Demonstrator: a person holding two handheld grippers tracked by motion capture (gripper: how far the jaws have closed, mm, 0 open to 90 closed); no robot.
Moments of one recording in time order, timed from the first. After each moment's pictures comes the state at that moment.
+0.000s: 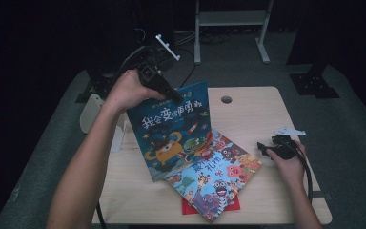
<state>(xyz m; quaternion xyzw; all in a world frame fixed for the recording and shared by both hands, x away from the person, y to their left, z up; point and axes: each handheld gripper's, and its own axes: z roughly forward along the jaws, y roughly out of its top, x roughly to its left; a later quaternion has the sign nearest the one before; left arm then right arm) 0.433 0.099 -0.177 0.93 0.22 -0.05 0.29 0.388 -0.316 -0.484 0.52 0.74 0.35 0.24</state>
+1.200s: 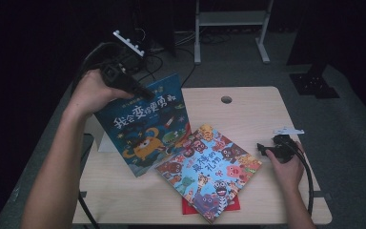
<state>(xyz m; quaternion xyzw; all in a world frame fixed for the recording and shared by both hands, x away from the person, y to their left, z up) 0.406 0.176 -0.152 0.91 0.26 0.00 0.31 0.391 -0.316 -0.486 0.53 0.74 0.34 0.23</state>
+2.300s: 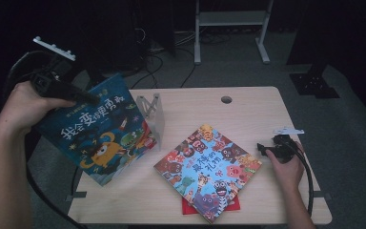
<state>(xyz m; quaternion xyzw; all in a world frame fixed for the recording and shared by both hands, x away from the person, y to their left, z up) 0.370 0.303 -0.146 0.88 0.35 0.03 0.32 0.391 -0.316 -0.486 0.53 0.74 0.34 0.23</state>
